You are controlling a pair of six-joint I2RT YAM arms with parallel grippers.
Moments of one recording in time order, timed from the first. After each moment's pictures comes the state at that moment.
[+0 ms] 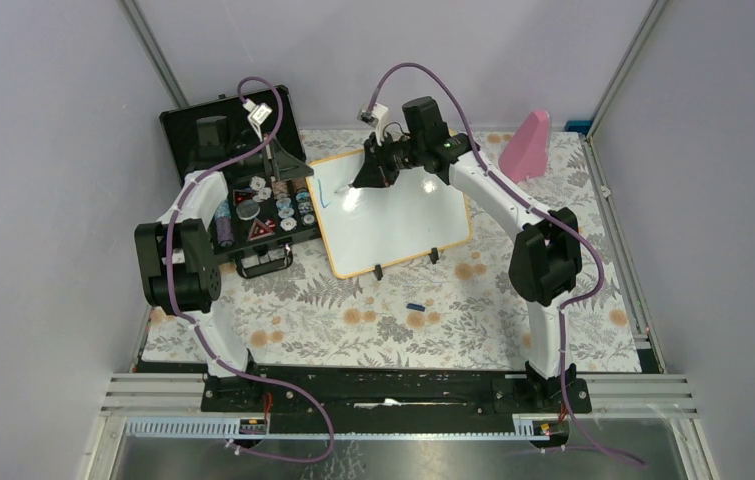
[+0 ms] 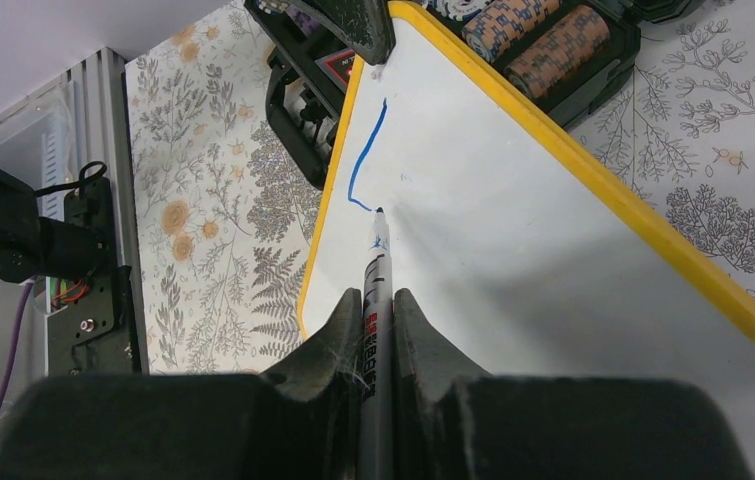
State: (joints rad) left arm 0.10 1.84 1.42 -0.14 1.31 -0.15; right arm 0.55 2.05 1.91 -0.45 -0.78 -0.09
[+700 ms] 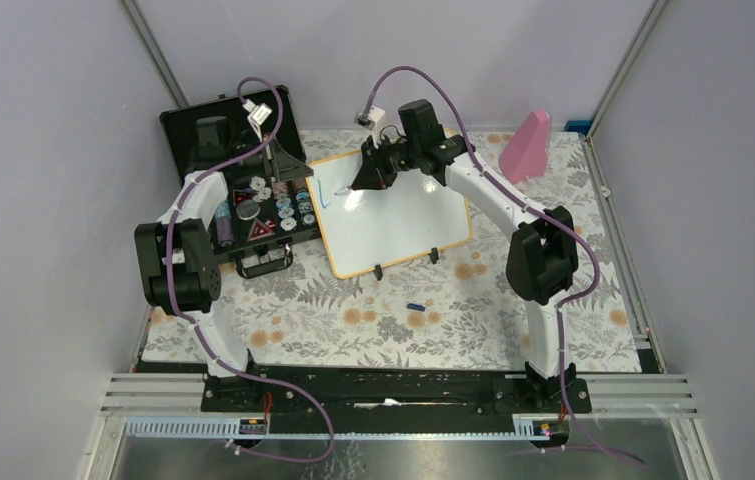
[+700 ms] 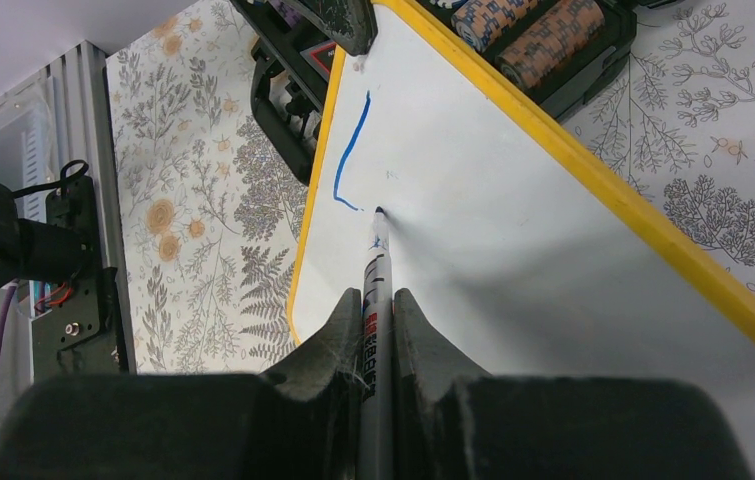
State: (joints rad) left arm 0.11 1.84 1.42 -0.14 1.31 -0.15; right arm 0.56 2.07 1.91 -0.45 -0.74 -0.09
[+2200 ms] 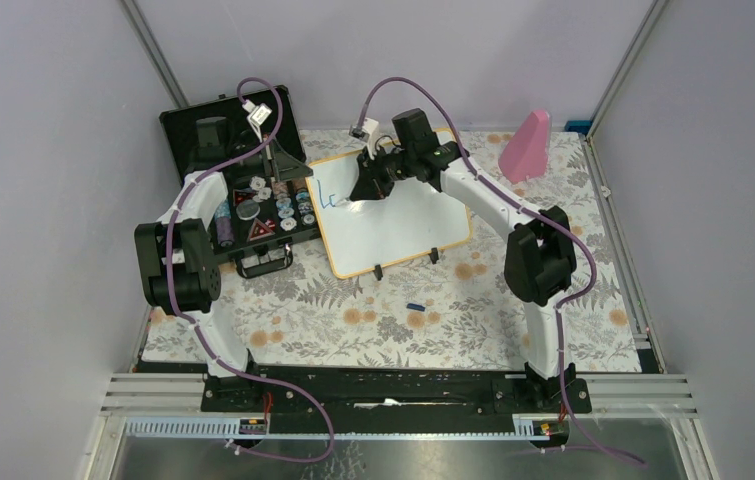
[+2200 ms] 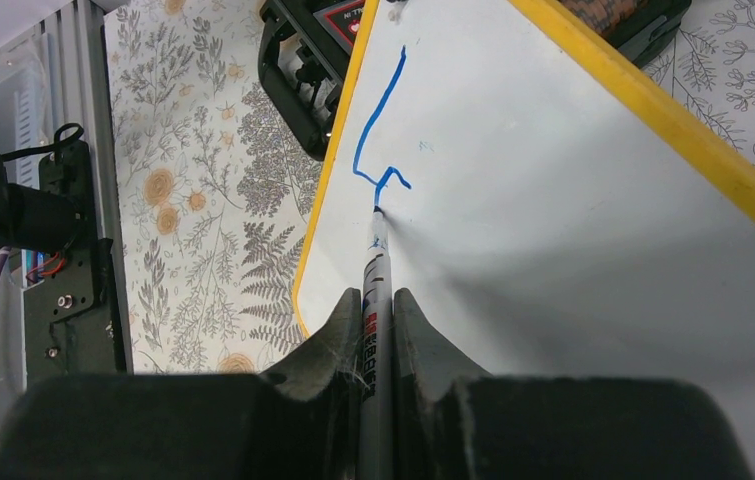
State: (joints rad) left arm 0.11 1.84 1.42 -0.14 1.31 -0.15; right arm 0.58 2.07 1.87 -0.46 -0.75 -0.14
